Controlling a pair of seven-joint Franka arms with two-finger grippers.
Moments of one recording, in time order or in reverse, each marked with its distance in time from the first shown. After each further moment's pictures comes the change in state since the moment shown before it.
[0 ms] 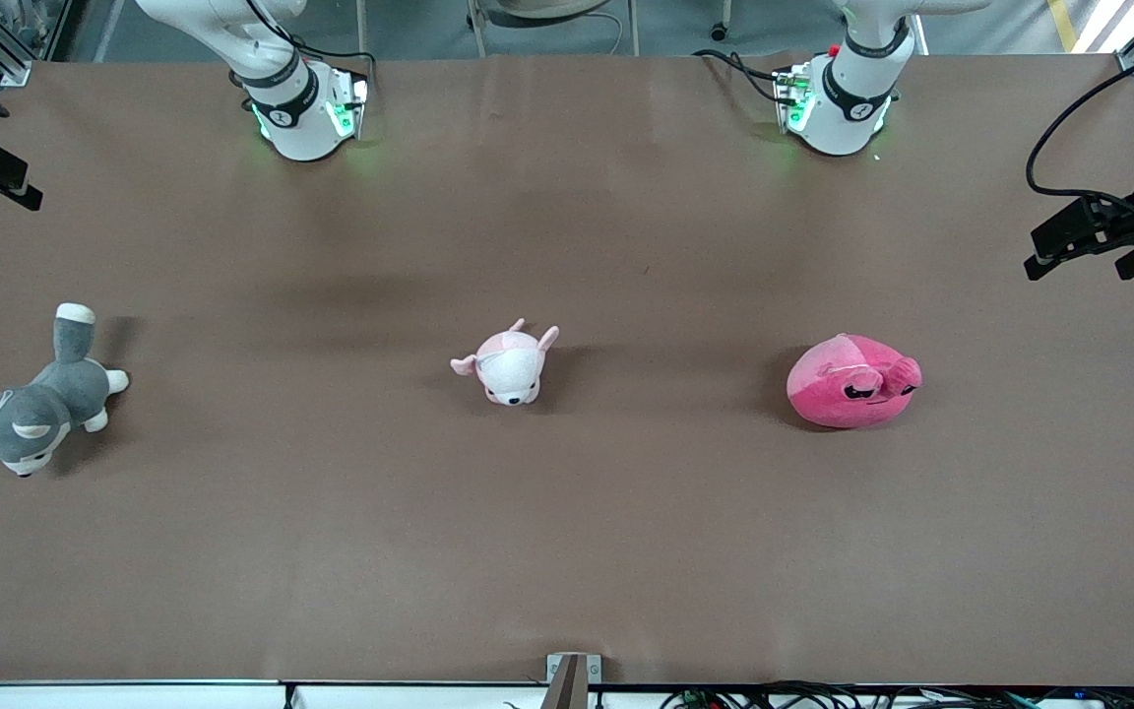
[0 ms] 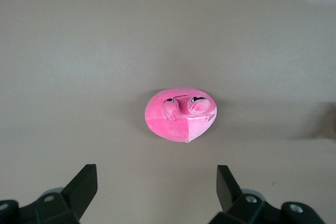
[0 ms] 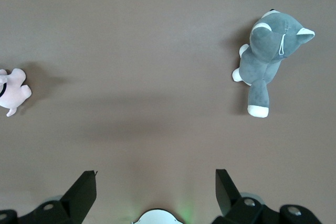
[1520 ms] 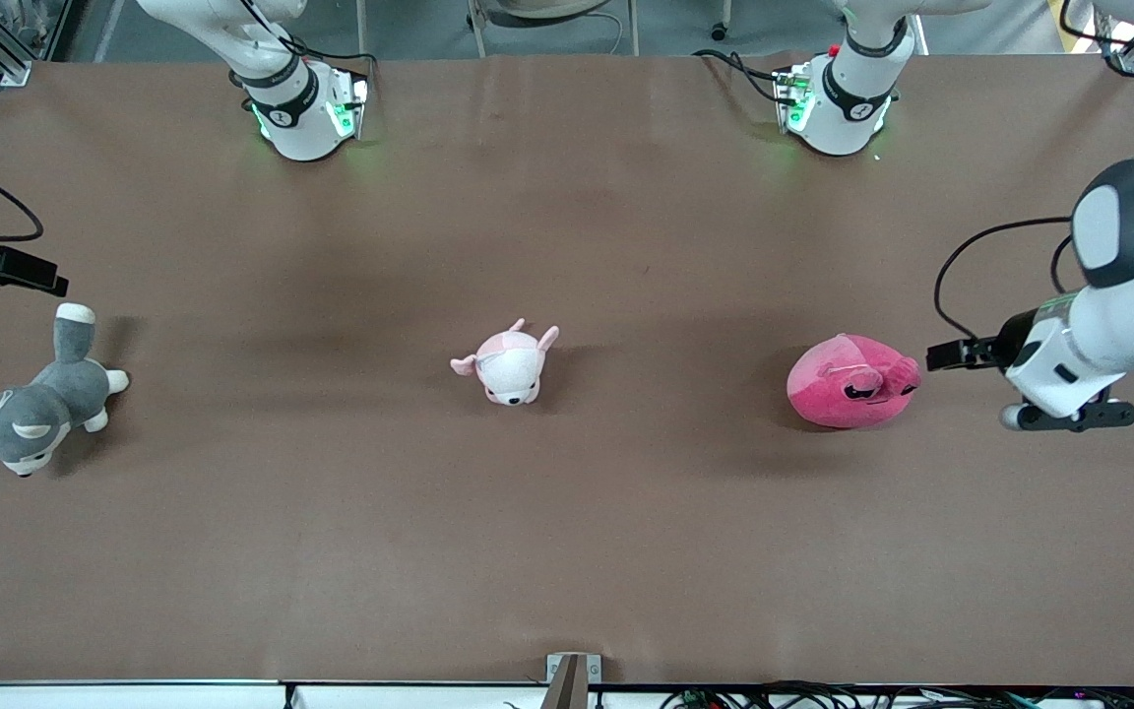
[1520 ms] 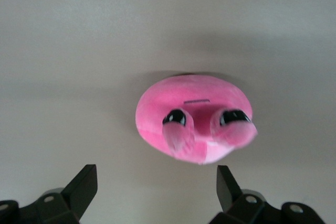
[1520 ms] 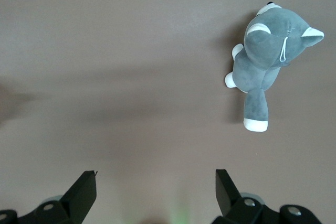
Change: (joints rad) left arm 0.003 0.307 0.000 -0.126 0.000 0.177 -0.051; right arm -0.034 0.200 -0.021 0.018 -0.007 0.099 0.001
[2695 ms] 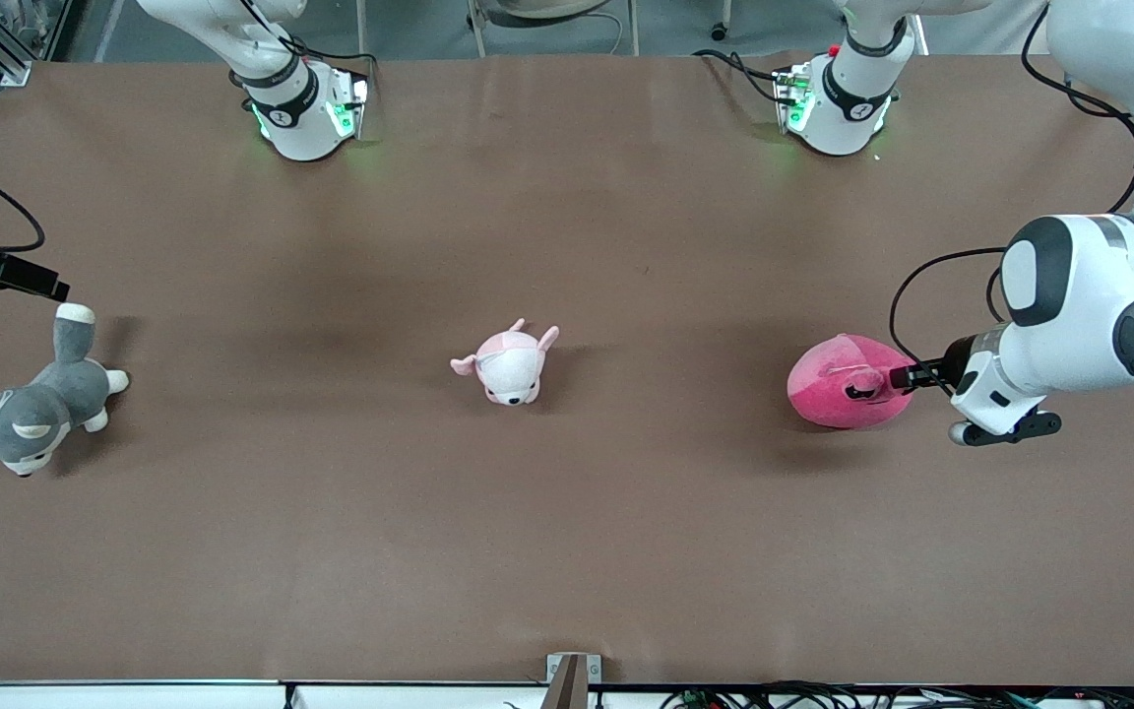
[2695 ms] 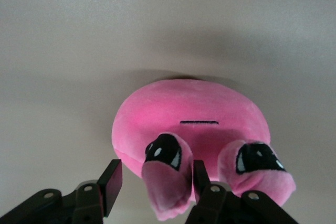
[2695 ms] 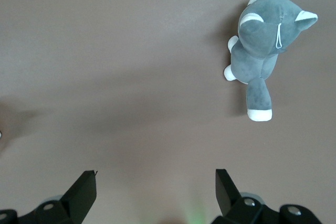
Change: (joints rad) left arm -0.001 0.040 -0.003 -0.152 -0.044 0.181 -0.058; right arm -0.001 0.001 0.012 0.000 0.005 0.001 0.141
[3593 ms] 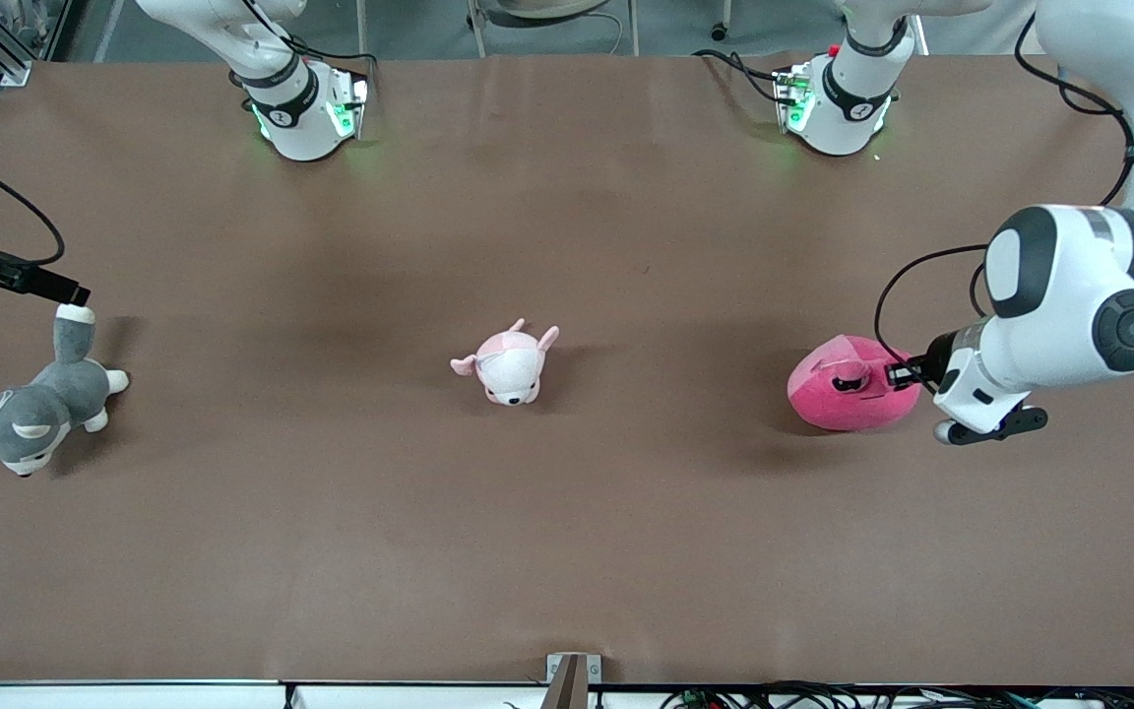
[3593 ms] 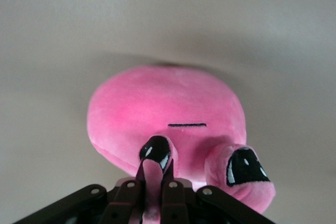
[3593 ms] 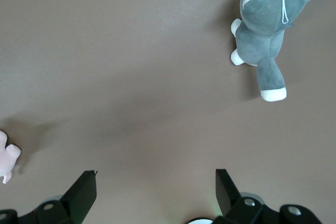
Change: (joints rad) left arm -0.033 -0.047 -0.031 0.070 0.000 -0.138 -0.102; right arm 0.042 0.000 0.006 0.000 0.014 -0.015 0.191
